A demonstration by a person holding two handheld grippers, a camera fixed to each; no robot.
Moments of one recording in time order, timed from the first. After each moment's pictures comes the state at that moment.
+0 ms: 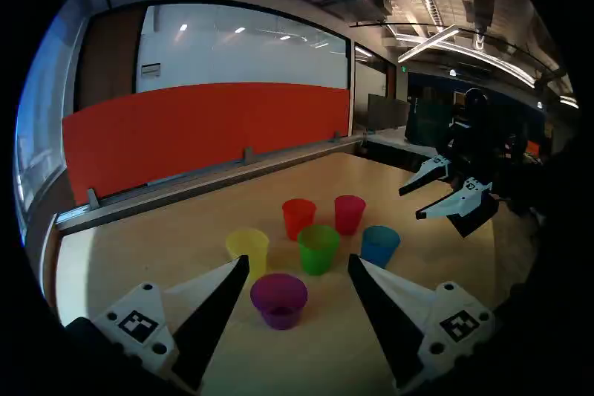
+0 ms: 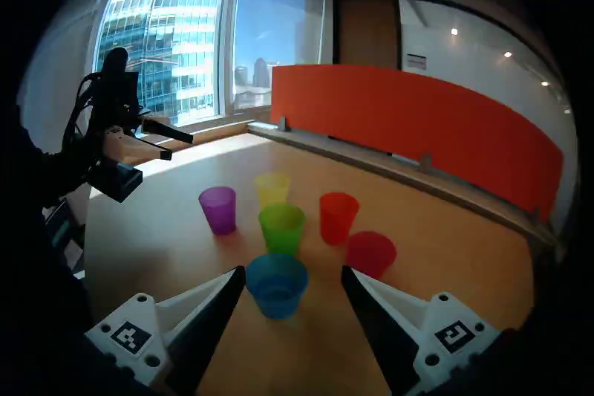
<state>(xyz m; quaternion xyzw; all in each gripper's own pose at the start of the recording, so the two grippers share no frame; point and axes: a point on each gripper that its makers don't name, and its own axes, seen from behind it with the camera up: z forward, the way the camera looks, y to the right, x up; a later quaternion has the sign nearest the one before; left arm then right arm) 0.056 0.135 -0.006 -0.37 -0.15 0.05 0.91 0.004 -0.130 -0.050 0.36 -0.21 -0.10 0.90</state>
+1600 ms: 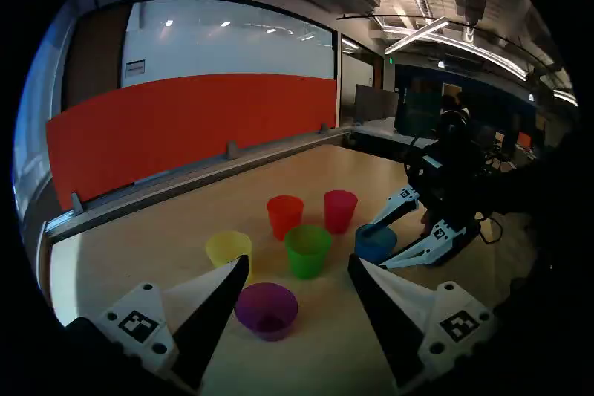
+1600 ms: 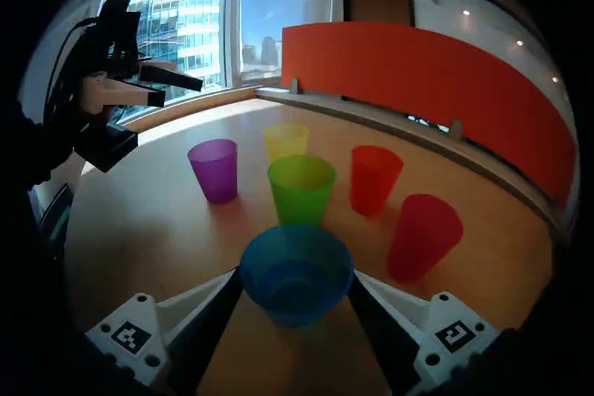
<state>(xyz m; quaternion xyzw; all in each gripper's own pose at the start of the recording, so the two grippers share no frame) 0.041 0.168 0.010 -0.40 -0.17 0.06 0.90 -0.088 -0.178 -0.028 0.37 -0.26 -0.11 0.88</state>
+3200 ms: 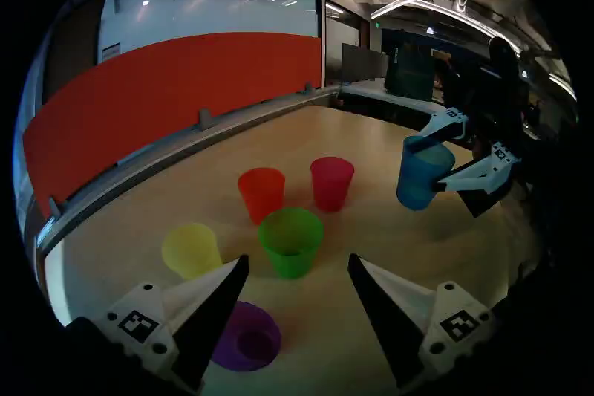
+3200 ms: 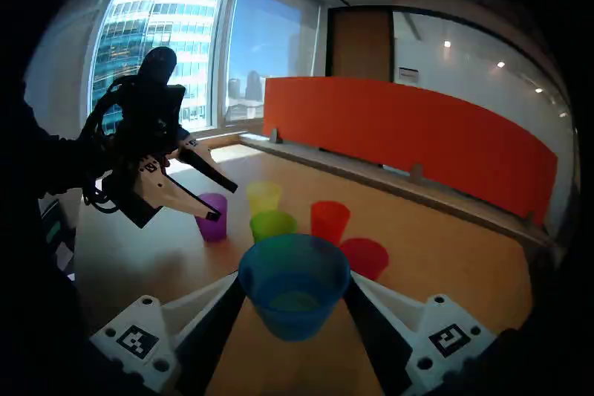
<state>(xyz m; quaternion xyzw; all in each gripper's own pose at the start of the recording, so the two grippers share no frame) -0.018 0.235 0.033 -0.42 -0.24 0.12 0.87 0.007 -0.127 -0.043 0.34 -0.17 -0.09 0.92</state>
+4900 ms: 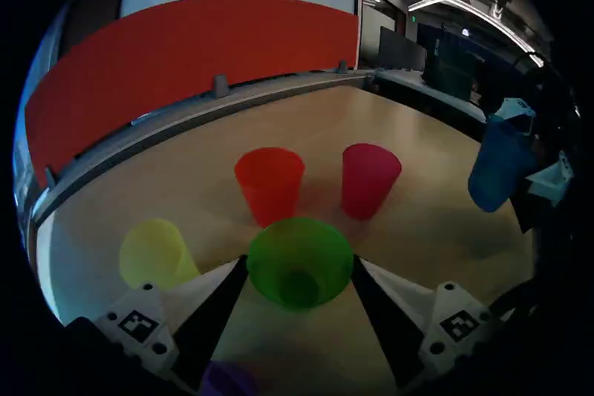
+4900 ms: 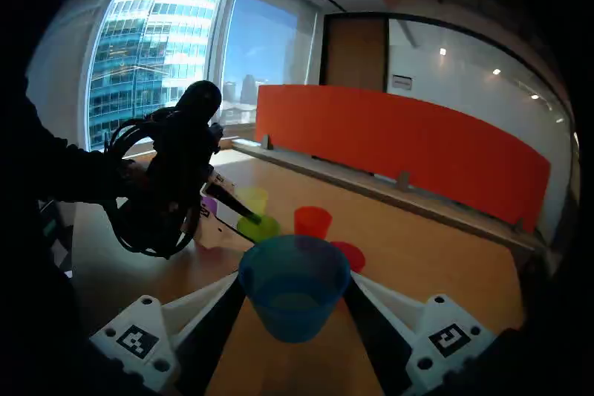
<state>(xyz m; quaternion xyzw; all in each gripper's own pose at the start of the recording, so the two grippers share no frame) -0.075 0.286 0.086 -0.35 -0.29 0.10 0.88 0.022 -0.100 -0.043 0.33 -0.16 -0.10 0.93</state>
